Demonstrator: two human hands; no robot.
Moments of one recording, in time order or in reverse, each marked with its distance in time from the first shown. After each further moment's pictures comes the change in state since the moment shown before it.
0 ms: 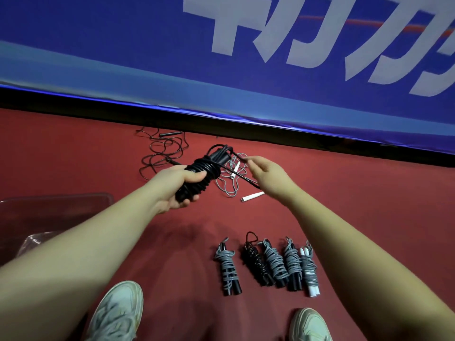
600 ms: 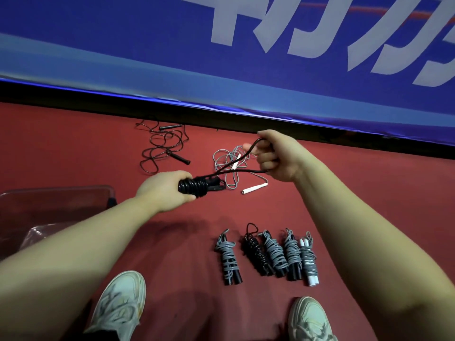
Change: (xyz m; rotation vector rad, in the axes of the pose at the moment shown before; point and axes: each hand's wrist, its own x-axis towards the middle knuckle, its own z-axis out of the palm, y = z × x) left_hand 0.007 -0.029 -0.017 1.213 0.253 0.304; right_hand 0.008 -0.025 -0.029 0.965 -0.152 0.397
